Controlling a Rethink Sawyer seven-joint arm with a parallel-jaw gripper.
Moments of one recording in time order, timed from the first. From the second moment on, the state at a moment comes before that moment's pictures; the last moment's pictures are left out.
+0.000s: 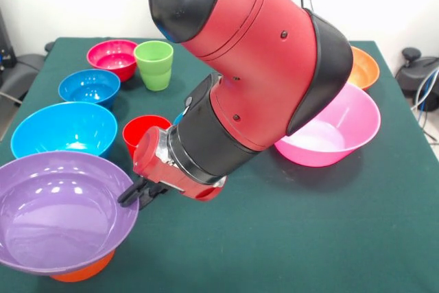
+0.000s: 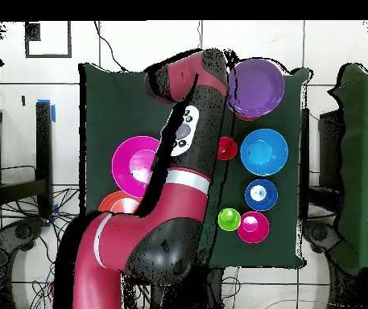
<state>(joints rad) -0.02 0.10 -0.57 0.42 -0.17 1.06 1.76</state>
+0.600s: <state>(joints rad) -0.02 0.10 -0.57 0.42 -0.17 1.06 1.76</state>
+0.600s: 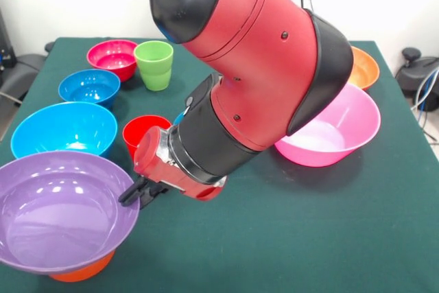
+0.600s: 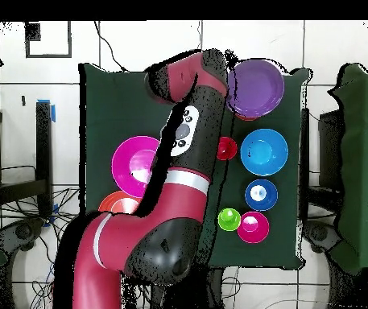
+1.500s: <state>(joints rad) -0.02 0.10 -0.57 0.45 -0.19 1.06 1.76</state>
